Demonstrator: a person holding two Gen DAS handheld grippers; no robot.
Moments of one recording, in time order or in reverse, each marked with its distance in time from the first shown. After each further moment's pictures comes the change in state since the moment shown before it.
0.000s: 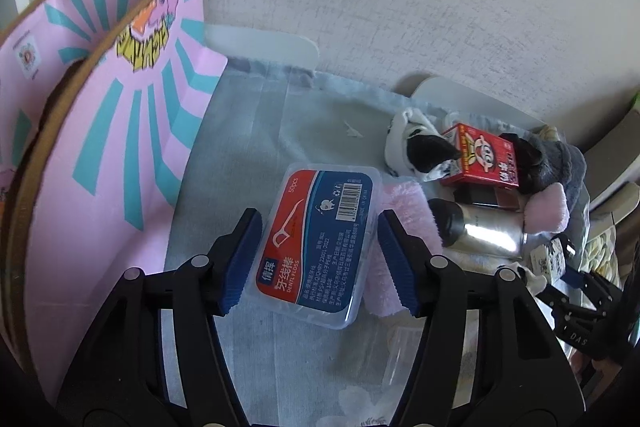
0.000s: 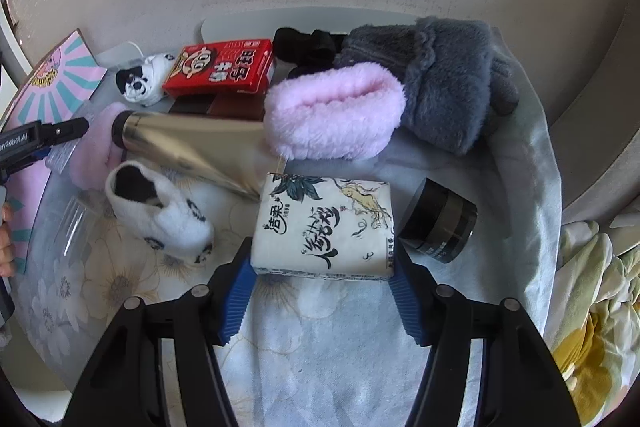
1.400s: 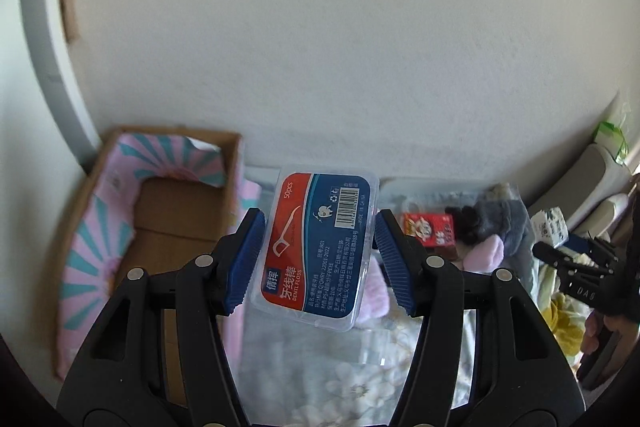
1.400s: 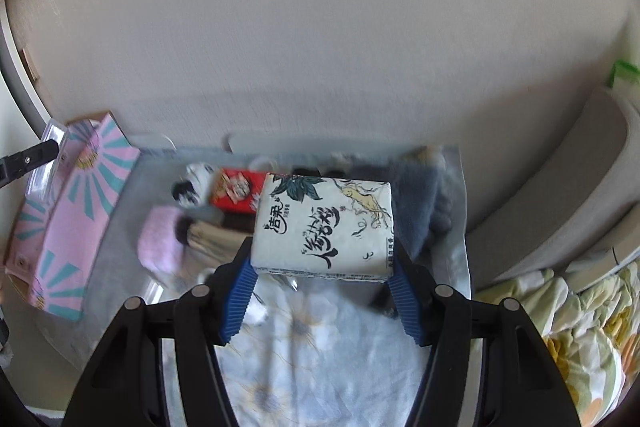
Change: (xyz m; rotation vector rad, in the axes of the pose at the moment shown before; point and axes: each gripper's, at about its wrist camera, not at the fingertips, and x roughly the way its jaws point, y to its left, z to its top) left arm -0.147 -0.005 0.064 0.055 -0.189 0.023; right arm -0.091 0.040 0.086 -0.012 -0.135 -0.034
